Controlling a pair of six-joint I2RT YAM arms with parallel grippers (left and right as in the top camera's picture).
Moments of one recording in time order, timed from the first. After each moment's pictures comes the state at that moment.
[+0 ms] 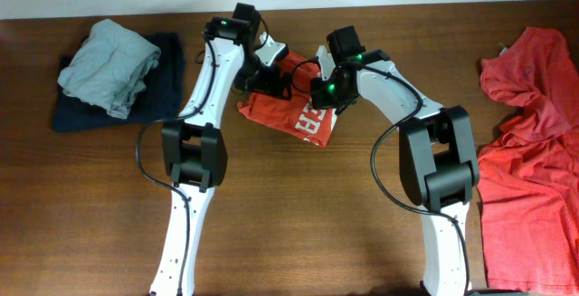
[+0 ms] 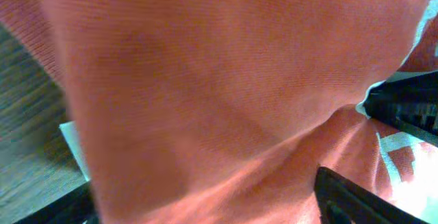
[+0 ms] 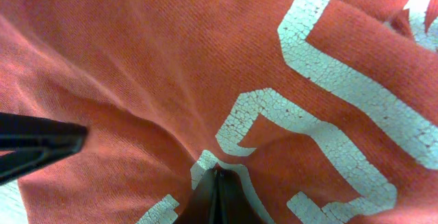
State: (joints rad) left arm -0.27 2.79 2.73 -1.41 0.41 0.21; right arm 0.29 2.30 1.78 -0.72 -0.33 0.15
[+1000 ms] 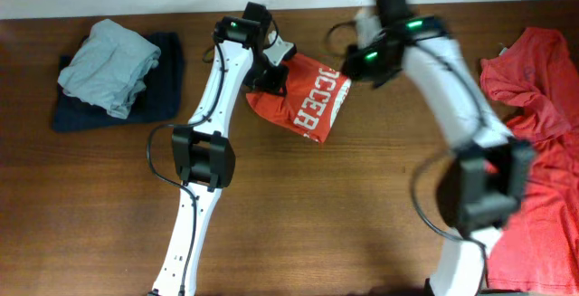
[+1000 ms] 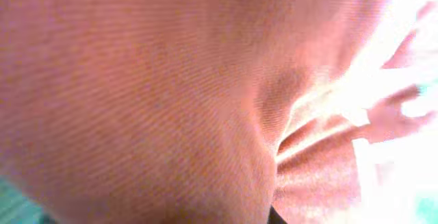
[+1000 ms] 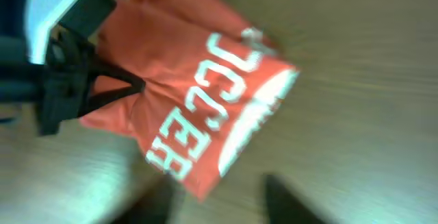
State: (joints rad) left arm -0.30 2.88 2.97 -1.50 0.38 0.19; right arm 0.14 2.05 1.93 -1.04 -0.32 0.15
